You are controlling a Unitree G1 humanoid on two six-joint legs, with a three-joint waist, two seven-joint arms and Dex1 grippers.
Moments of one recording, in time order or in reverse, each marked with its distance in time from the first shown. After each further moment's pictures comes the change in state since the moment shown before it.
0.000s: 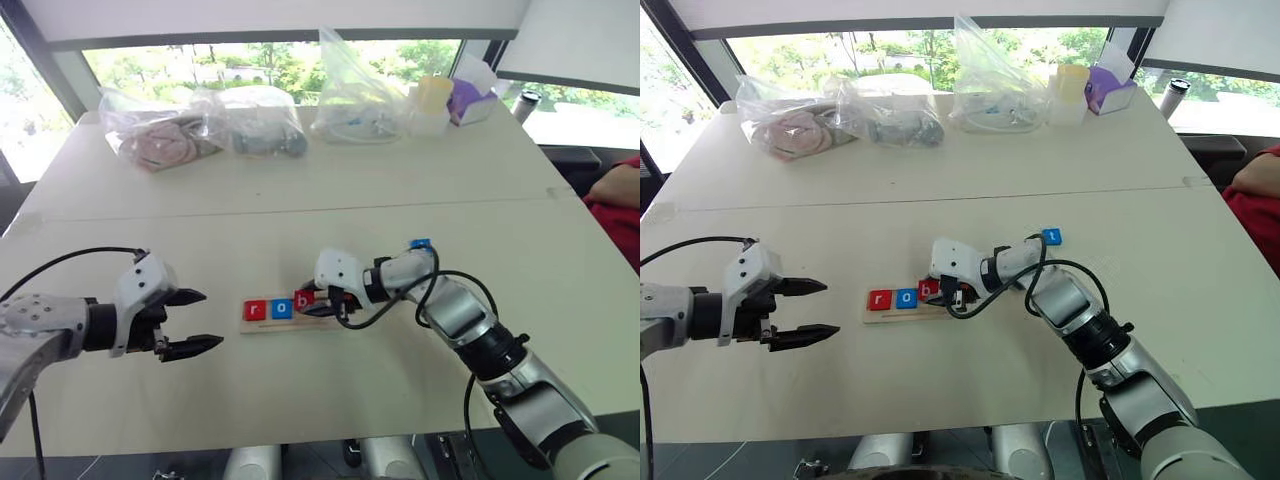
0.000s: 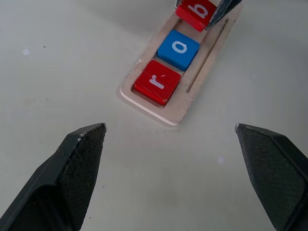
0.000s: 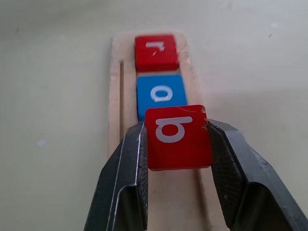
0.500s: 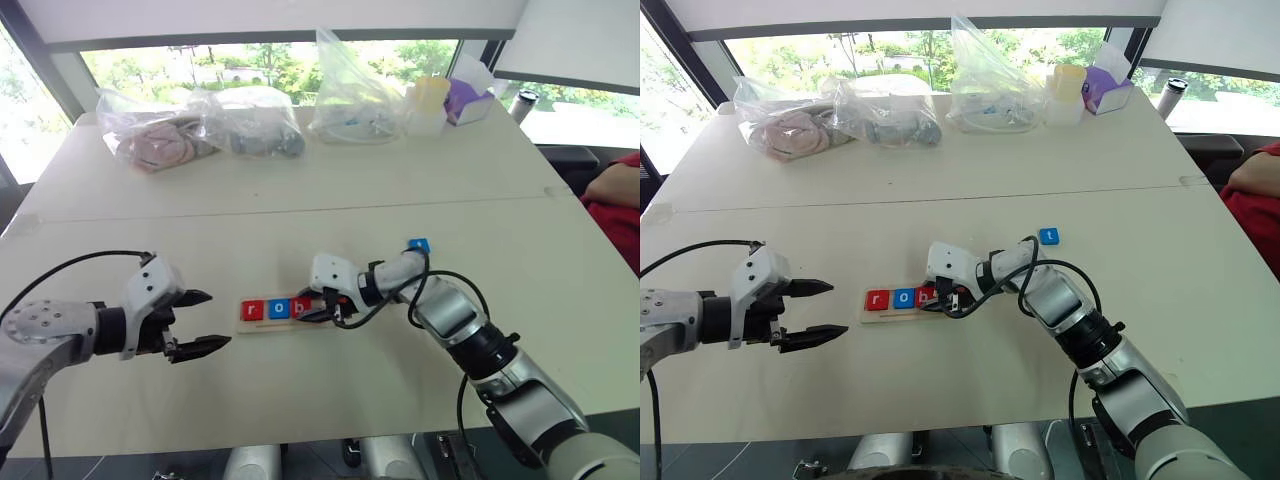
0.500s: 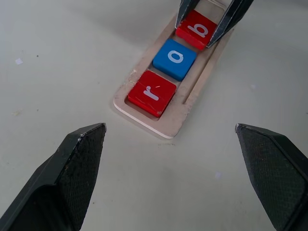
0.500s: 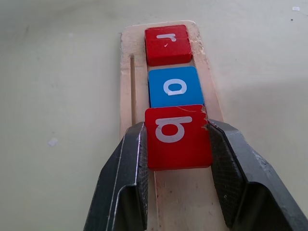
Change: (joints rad) left arm 0.002 -0.031 -0.024 -0.027 0.002 0.001 0.043; right arm -0.002 0.046 0.000 0.019 -0.001 0.043 0.018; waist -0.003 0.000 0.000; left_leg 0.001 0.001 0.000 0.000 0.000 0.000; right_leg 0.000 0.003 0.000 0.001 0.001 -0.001
